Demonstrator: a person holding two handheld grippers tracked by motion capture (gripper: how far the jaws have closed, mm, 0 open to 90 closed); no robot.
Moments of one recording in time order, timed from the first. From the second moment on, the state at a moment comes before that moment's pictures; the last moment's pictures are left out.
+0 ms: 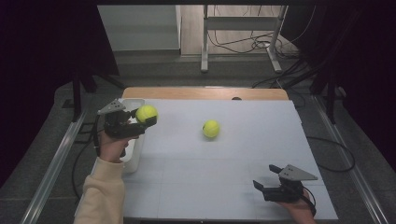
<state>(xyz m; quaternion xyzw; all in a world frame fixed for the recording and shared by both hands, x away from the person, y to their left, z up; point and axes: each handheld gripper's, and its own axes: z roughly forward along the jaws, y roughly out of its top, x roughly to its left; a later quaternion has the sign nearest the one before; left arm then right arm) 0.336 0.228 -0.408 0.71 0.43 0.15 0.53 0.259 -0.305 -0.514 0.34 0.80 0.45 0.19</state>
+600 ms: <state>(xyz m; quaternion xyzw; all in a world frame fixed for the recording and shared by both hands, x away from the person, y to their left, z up) 0.339 0.246 -0.412 0.70 0.46 0.17 0.53 0.259 -0.305 -0.514 0.34 0.80 0.45 0.19</state>
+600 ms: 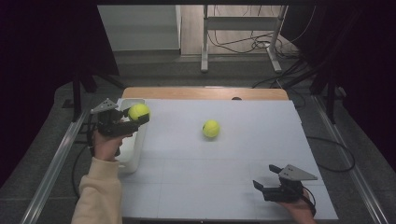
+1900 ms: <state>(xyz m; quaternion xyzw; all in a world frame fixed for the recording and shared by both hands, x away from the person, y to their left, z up) 0.372 0.282 -0.426 0.70 0.53 0.18 0.44 0.259 -0.305 -0.513 0.34 0.80 0.46 0.19</state>
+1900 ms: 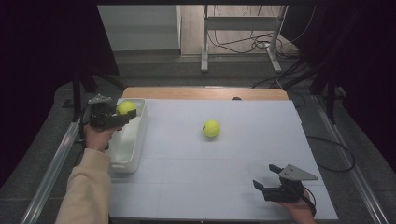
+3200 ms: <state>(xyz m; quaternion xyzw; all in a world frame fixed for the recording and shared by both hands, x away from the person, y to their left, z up) 0.396 0.285 -0.447 0.72 0.57 0.16 0.36 0.259 -0.305 -0.513 0.34 0.80 0.46 0.19</state>
